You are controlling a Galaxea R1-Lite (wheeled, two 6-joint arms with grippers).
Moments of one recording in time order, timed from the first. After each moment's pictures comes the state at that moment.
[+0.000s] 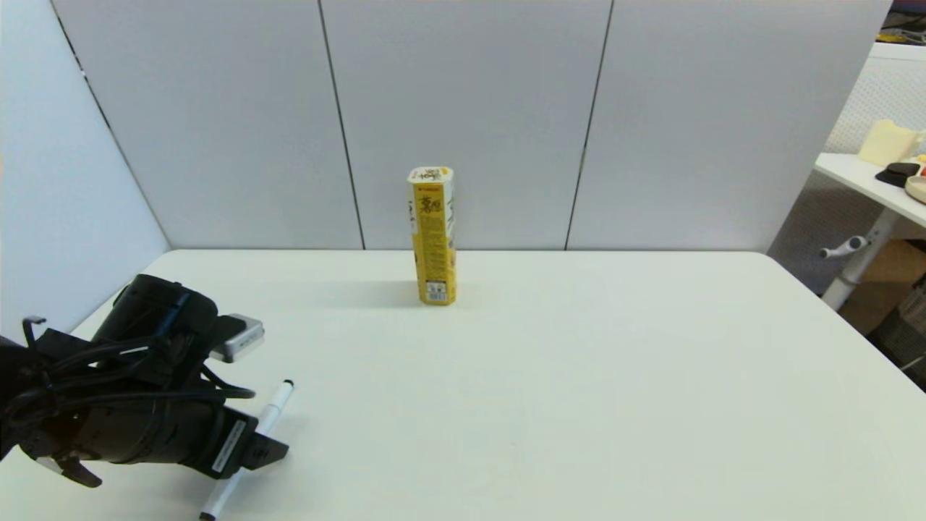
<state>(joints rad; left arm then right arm) -0.30 1.53 -0.71 0.22 0.02 0.08 0.00 0.00 -0.01 0.01 0.00 0.00</state>
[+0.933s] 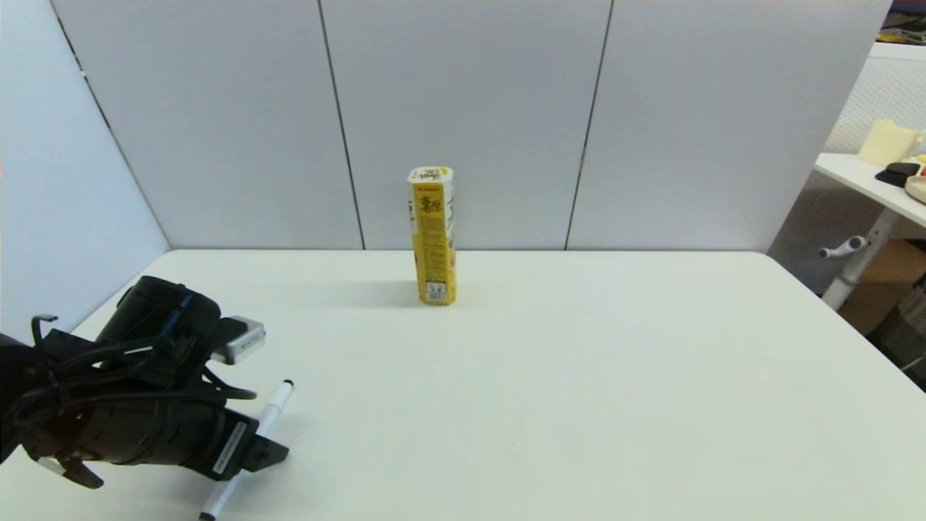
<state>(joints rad) -0.30 1.54 -0.71 0.23 0.02 0.08 0.00 0.00 -0.01 0.01 0.00 0.00</state>
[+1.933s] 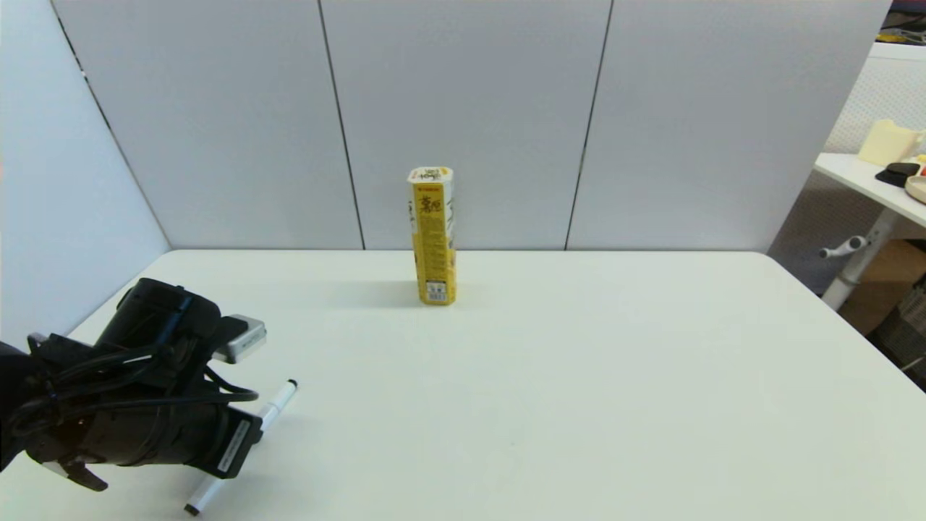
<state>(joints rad) -0.31 1.53 -0.68 0.18 0.02 0.06 0.00 0.00 -0.01 0.01 0.00 0.00</state>
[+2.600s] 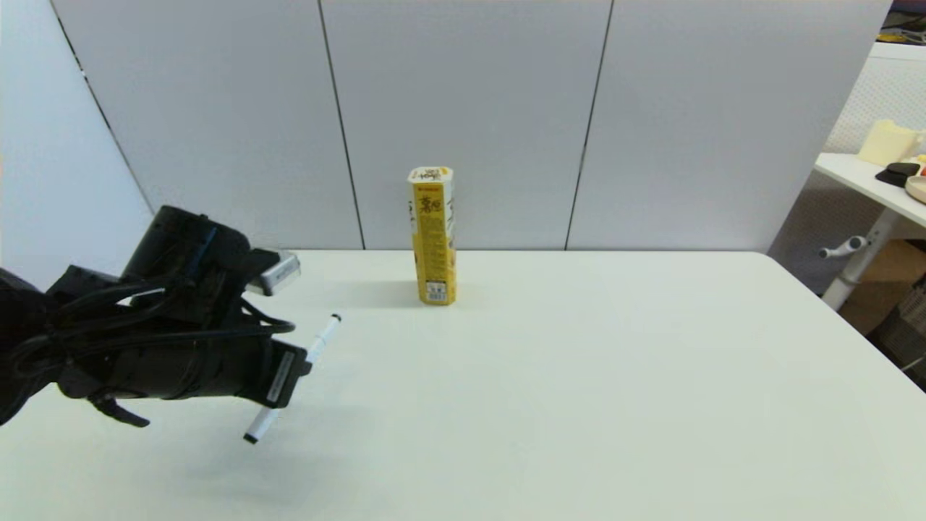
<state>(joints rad) -0.47 1.55 -0.94 0.22 0.03 -0.05 0.00 0.00 -0.01 0.01 0.00 0.00</state>
